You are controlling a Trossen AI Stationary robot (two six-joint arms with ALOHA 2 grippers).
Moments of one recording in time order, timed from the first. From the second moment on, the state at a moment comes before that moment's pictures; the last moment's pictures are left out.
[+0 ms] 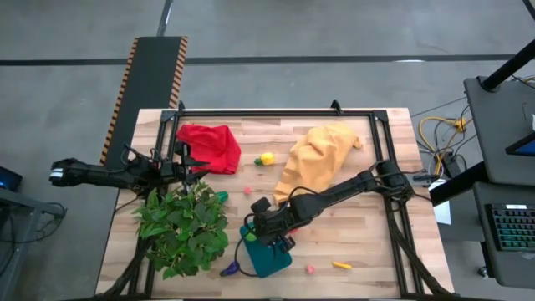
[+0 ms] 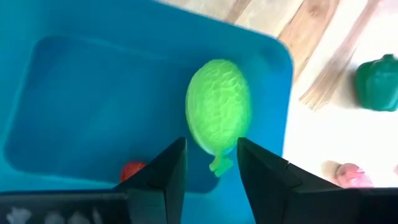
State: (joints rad) left arm -0.05 0.38 0.04 0.62 -0.14 0.25; right arm 0.32 2.11 1.69 -0.62 0.05 -0.37
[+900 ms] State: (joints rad) left arm -0.05 0.38 0.04 0.62 -0.14 0.25; right arm 0.32 1.95 1.78 -0.87 0.05 -0.26
